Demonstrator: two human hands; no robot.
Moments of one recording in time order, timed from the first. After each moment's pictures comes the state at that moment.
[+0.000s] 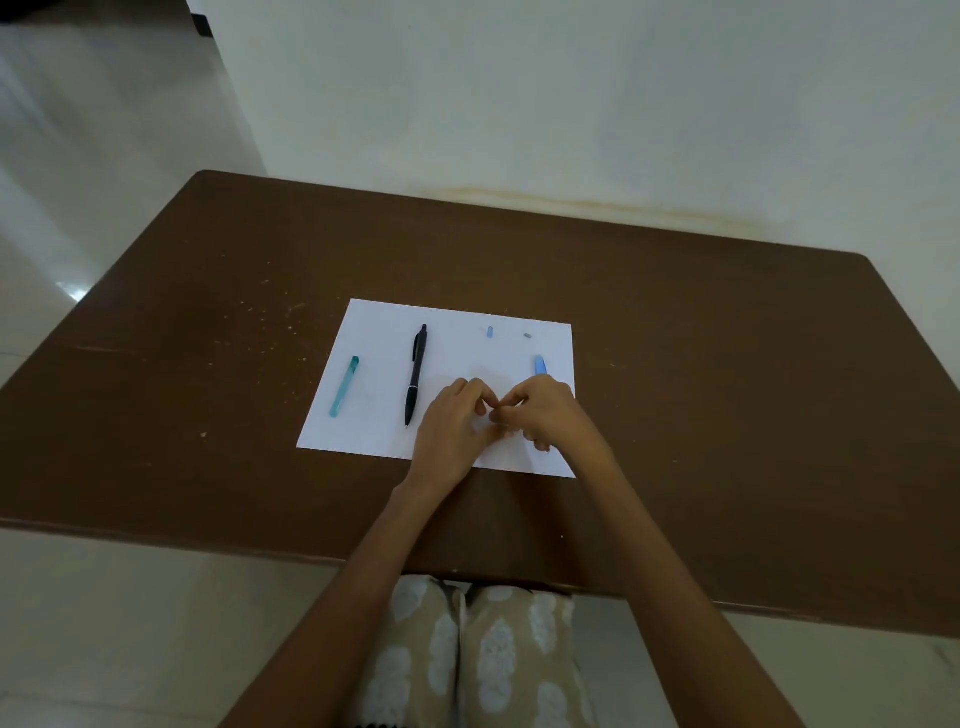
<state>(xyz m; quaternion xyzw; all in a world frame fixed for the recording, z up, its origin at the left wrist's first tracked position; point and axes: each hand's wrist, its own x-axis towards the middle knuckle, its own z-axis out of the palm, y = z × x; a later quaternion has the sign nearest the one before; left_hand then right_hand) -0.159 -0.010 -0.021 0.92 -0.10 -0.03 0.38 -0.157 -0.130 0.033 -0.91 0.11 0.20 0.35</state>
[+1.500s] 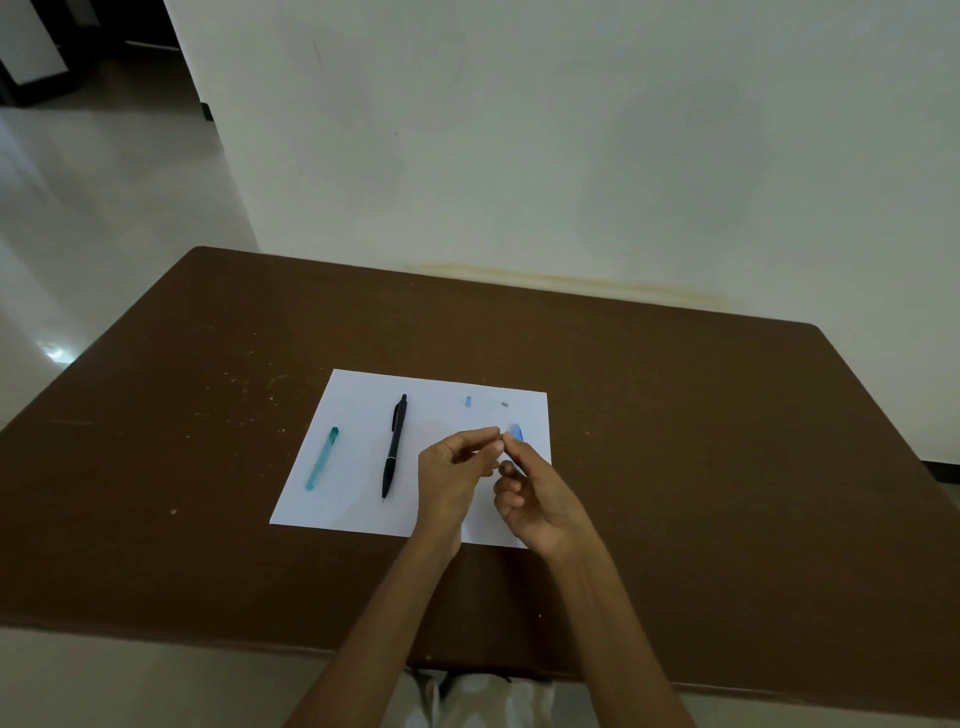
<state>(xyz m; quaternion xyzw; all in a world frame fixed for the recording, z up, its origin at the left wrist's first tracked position) -0.161 -0.041 0.015 0.67 0.07 -0.03 0.73 -0.182 -0.134 0.032 -0.38 0.30 0.13 0.86</state>
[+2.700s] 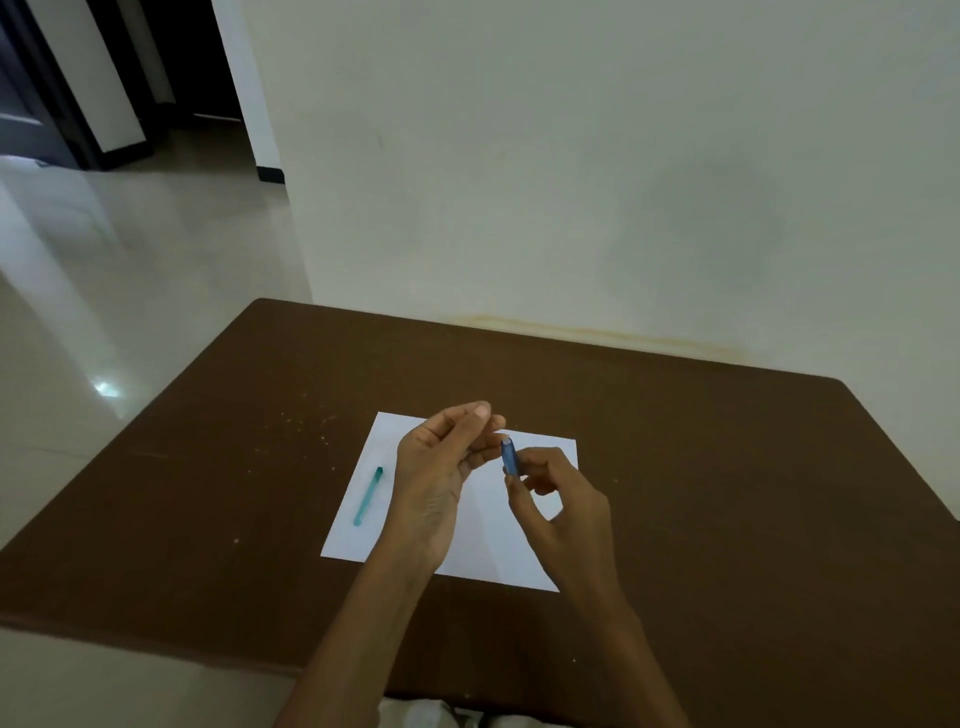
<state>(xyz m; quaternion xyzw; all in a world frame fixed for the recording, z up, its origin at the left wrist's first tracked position) -0.172 0.014 0.128 0.53 0.03 0.00 0.85 -0.205 -0.106 0.079 -0.85 -0.04 -0.24 0.46</state>
